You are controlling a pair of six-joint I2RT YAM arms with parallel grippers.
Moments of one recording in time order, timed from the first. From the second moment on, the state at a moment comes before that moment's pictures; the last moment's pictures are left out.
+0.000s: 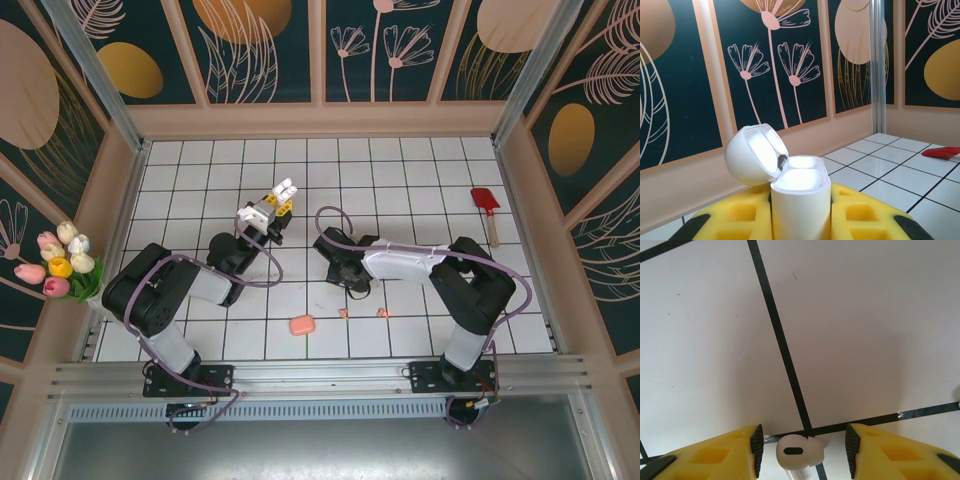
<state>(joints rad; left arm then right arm) -0.51 1.71 0.45 1.51 0.15 0.06 0.89 1.75 1.01 -0.57 0.16 1.10</state>
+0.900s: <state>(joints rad) -0.51 1.71 0.45 1.51 0.16 0.06 0.91 1.77 1.03 -0.57 0.17 1.10</state>
